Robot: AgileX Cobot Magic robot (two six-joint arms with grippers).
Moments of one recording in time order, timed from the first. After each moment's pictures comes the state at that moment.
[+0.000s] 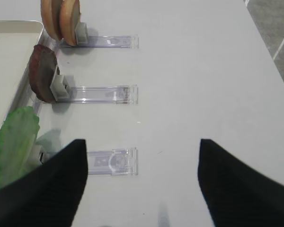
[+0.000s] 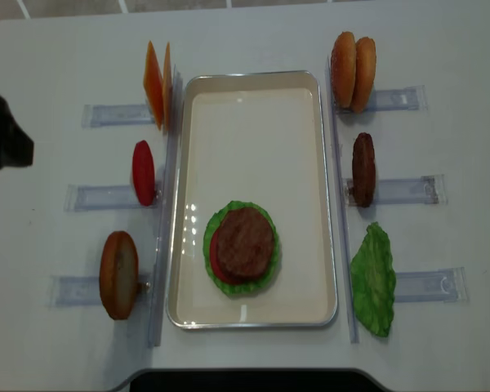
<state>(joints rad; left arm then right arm) -0.02 1.10 -1.12 0.02 1.24 -0.01 -0.06 -0.01 -0.51 0.12 1.13 -0.13</state>
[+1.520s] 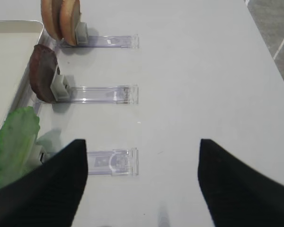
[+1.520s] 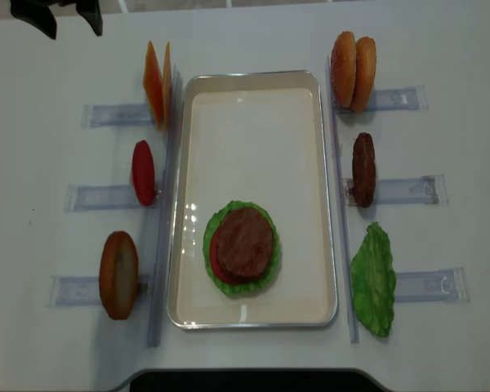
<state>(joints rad) -0.08 1.93 -1.83 0.13 1.24 -0.17 -0.06 -0.01 -0.51 0.12 1.13 -0.13</state>
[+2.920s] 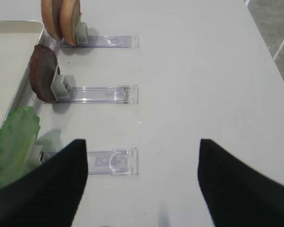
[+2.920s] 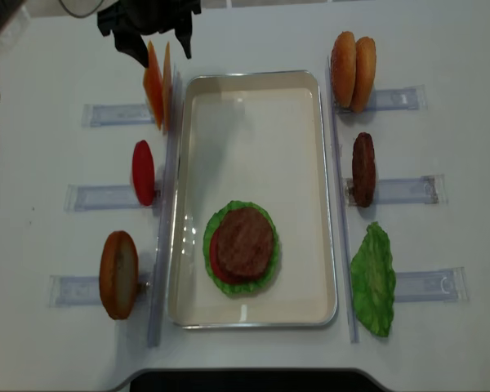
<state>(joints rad) -0.32 2.06 -1.84 0.08 1.15 -0.47 -0.06 -0.01 -0.51 0.12 1.13 -0.13</state>
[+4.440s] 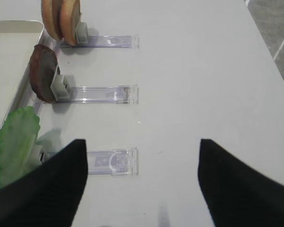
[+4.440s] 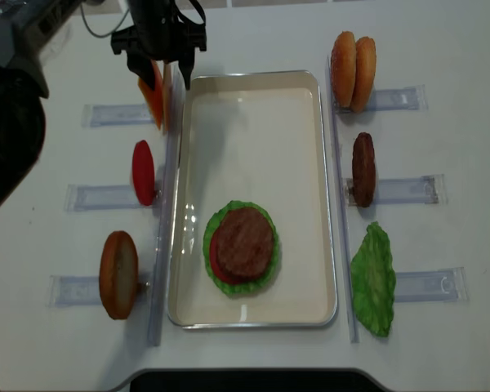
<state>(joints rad) -0.32 2.21 -1.92 0.14 1.21 -0.41 -0.06 -0.01 -0.51 0.12 1.13 -0.13</state>
